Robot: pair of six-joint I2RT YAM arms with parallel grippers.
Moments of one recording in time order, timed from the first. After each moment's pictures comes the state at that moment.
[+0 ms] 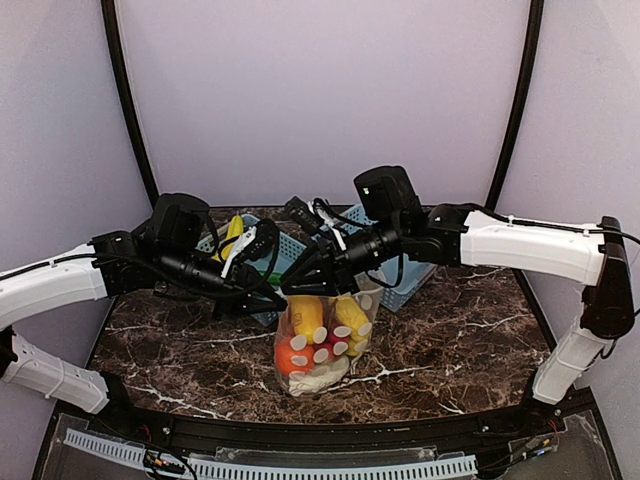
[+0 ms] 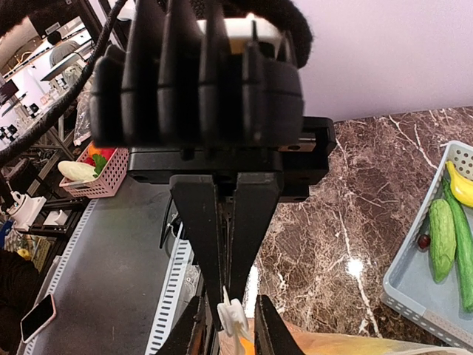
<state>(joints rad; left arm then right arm) -0.84 1.18 0.99 -0.40 0.67 0.07 0.99 1.64 1.39 -0.21 -0.83 -0.01</state>
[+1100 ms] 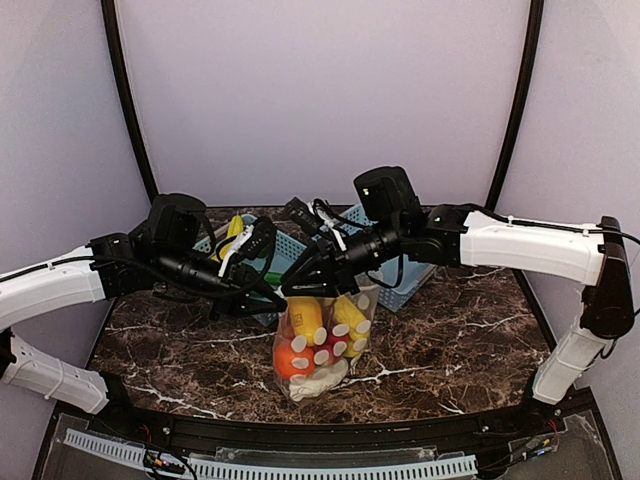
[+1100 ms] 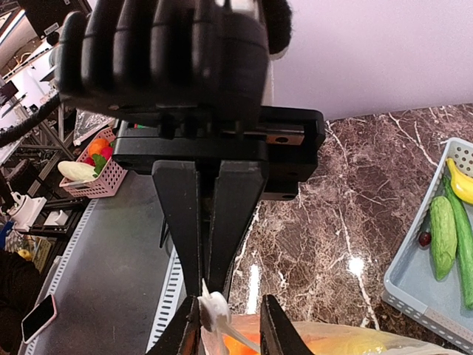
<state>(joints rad) -0.84 1.16 0.98 -0.36 0.71 0.02 0.98 1.65 1.39 -0.21 -0.83 -0.01</state>
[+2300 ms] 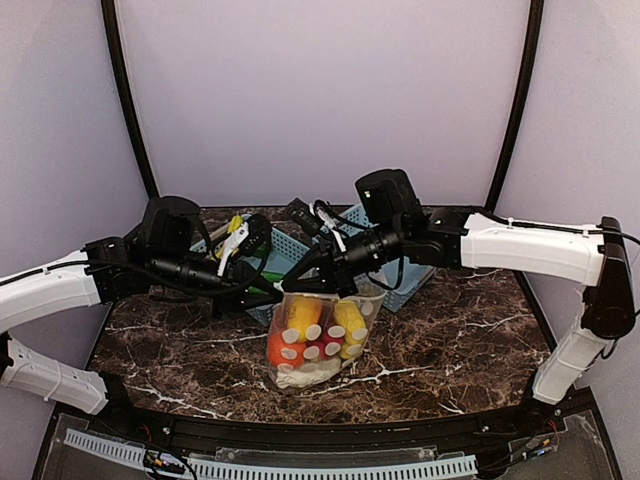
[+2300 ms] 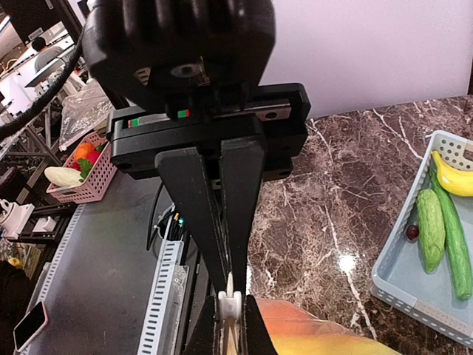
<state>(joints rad) -0.84 1.13 0.95 -0.35 0.55 0.03 0.97 1.64 1.37 -0.20 -0.79 0.00</state>
